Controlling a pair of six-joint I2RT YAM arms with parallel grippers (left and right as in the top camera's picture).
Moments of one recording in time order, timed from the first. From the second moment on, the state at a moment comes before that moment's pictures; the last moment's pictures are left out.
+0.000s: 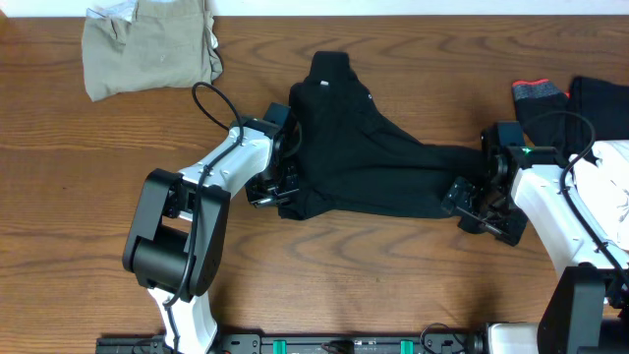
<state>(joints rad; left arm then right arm) -0.36 1.96 1.23 -0.92 0.13 -0.61 0.00 1.55 0.97 -1.03 0.02 0.59</state>
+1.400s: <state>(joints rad) -0.18 1.27 1.23 -1.05 -0.06 -0.59 0.52 1.47 0.89 -1.03 -0.28 0.49</state>
